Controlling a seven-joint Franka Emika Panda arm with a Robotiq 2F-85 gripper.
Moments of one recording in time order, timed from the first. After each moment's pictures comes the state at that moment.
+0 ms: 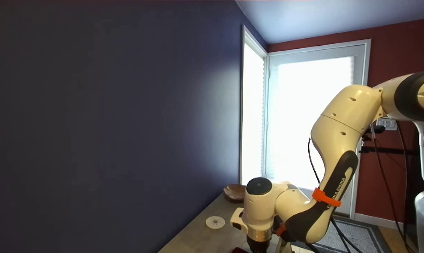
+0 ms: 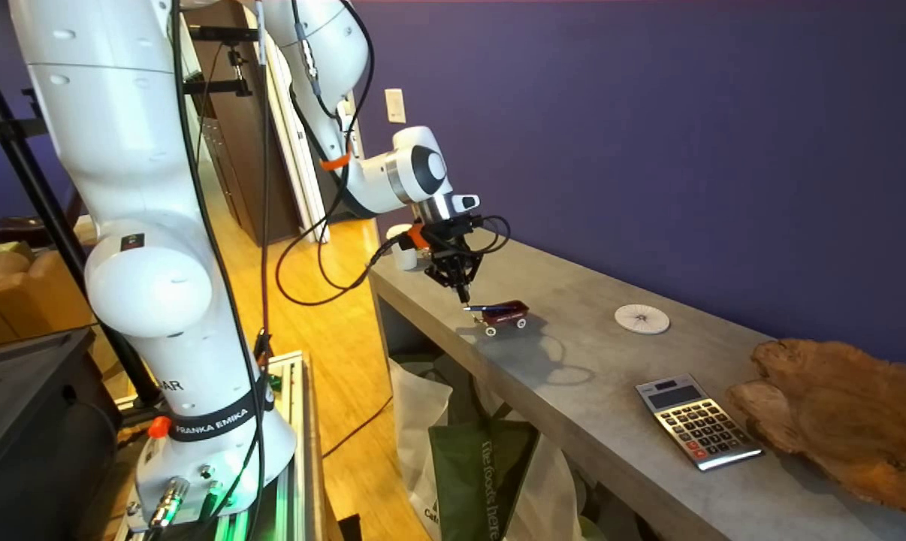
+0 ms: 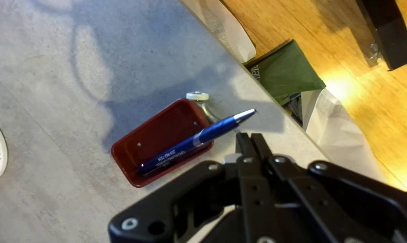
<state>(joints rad) 0.22 0.13 0.24 -2.49 -0.64 2.55 -0.01</state>
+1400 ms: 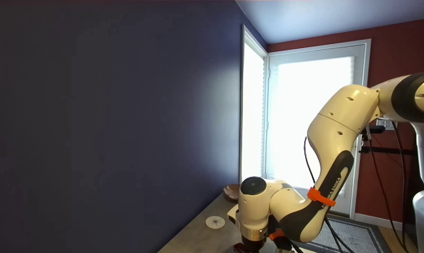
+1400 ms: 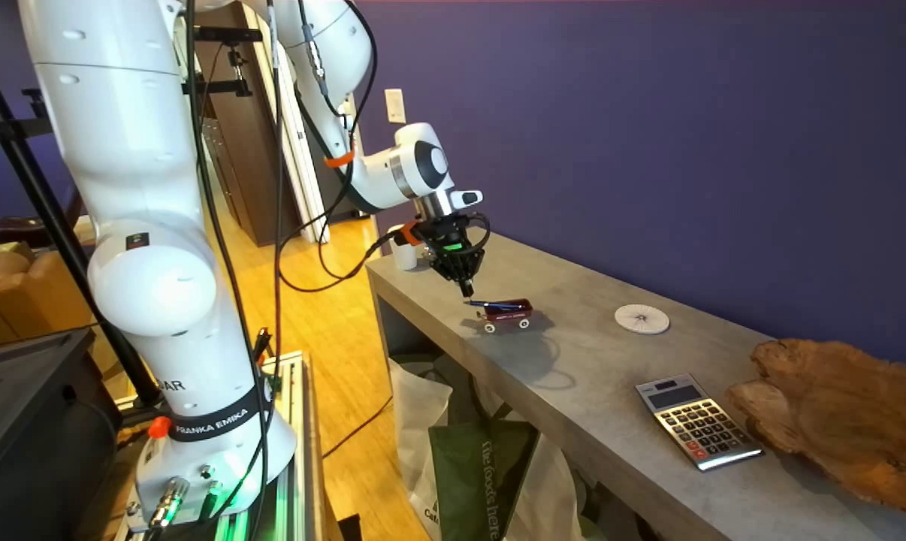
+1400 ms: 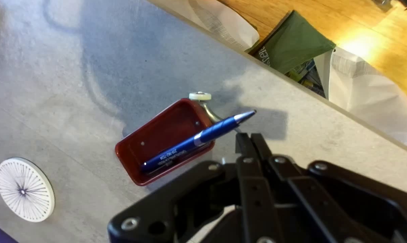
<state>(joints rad) 0.26 0.15 0.22 -2.43 -0.65 2.51 0.29</state>
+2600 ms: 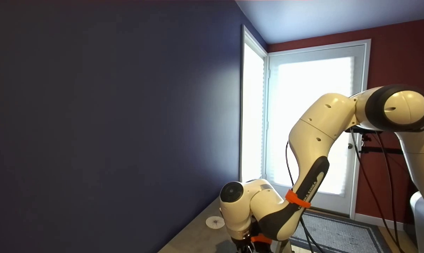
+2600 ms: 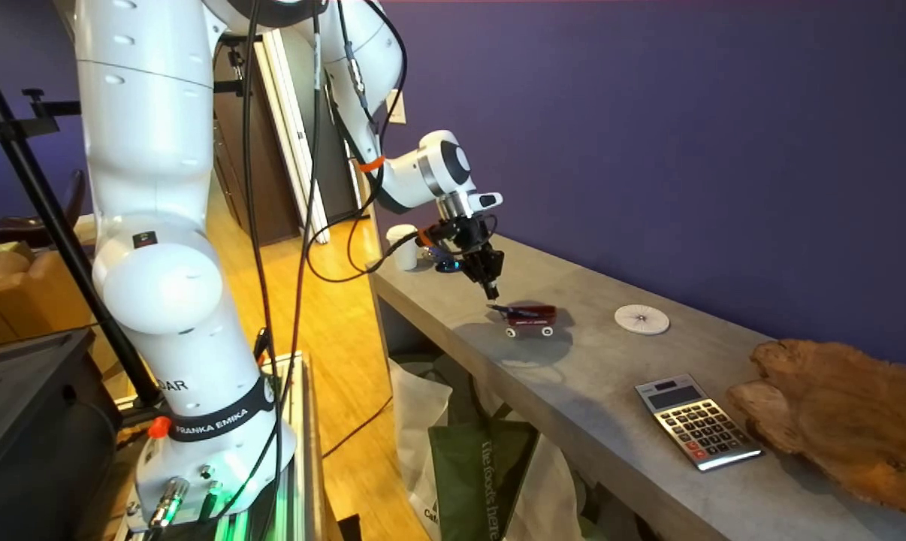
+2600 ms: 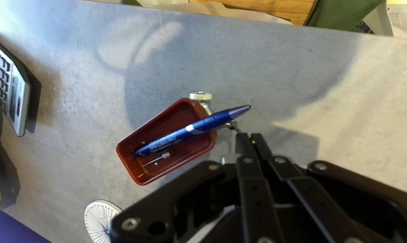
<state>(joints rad) 0.32 0.30 0.16 -2.24 -0.74 2.33 0.67</state>
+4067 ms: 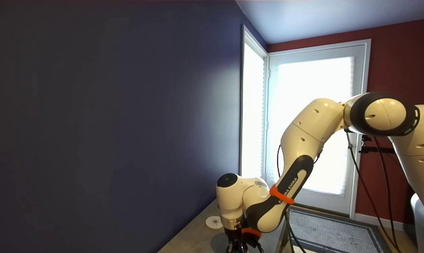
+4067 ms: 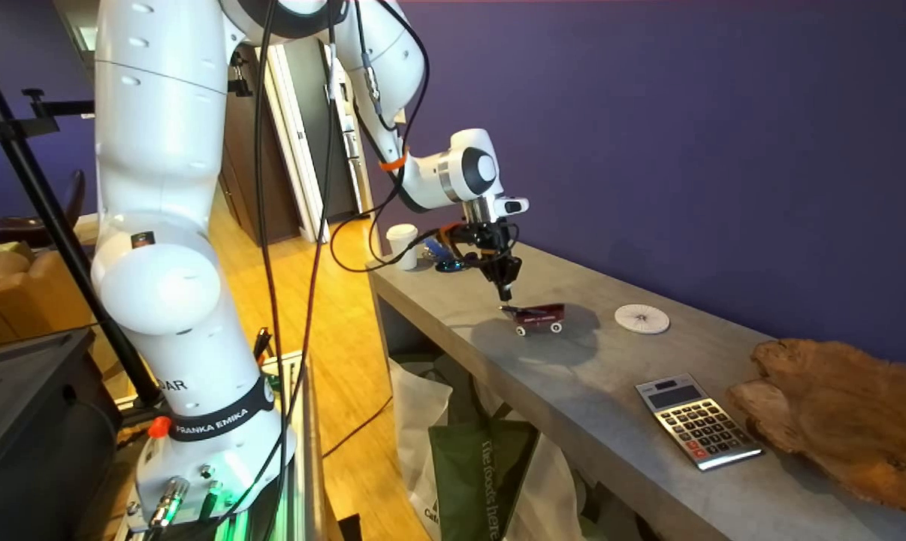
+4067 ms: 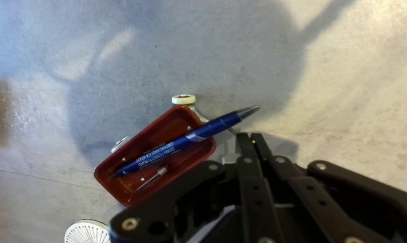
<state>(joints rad) 0.30 0.37 0.09 -2.16 -0.53 2.44 0.55</state>
